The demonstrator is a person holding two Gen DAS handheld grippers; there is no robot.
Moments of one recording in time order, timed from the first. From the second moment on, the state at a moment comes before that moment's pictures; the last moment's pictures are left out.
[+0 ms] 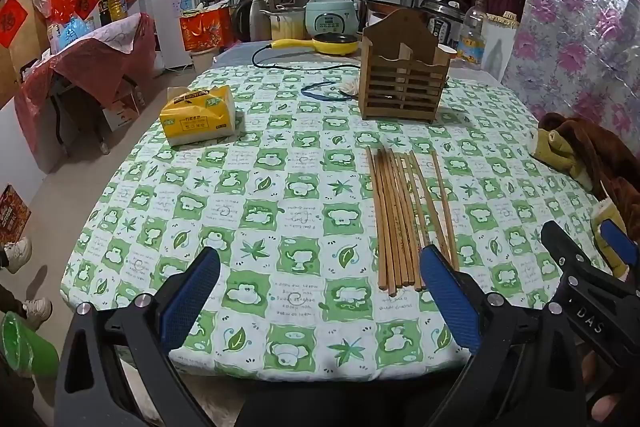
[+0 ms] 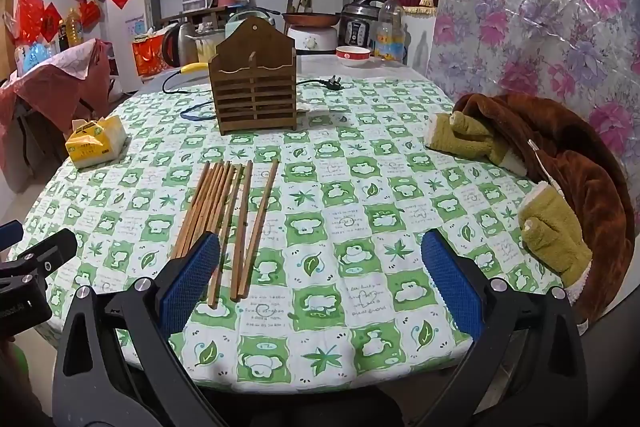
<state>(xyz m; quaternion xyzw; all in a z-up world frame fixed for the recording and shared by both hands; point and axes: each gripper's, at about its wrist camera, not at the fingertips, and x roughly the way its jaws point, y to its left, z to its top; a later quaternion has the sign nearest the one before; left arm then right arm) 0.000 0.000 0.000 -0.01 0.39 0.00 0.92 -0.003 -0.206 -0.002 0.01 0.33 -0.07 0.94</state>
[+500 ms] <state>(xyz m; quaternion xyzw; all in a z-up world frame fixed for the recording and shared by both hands) 0.000 -0.001 0.001 -0.01 0.39 0.00 0.92 -0.007 -0.205 0.005 0.01 0.33 -0.06 0.94</state>
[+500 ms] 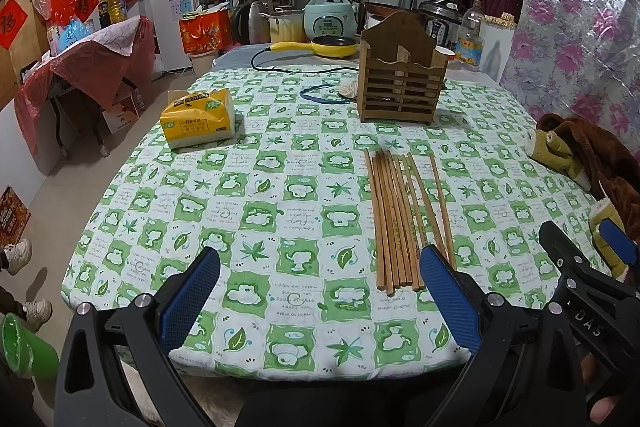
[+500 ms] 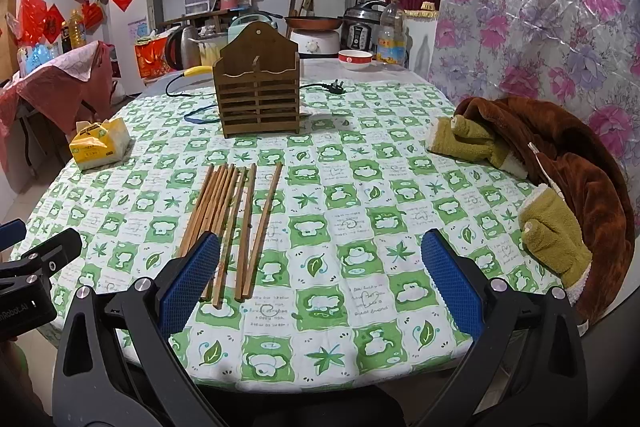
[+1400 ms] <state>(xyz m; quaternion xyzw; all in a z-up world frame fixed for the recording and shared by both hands) -0.001 -0.001 0.001 -0.01 0.38 0.00 0.92 -0.008 -0.204 0.005 0.01 0.33 -0.06 0.94</state>
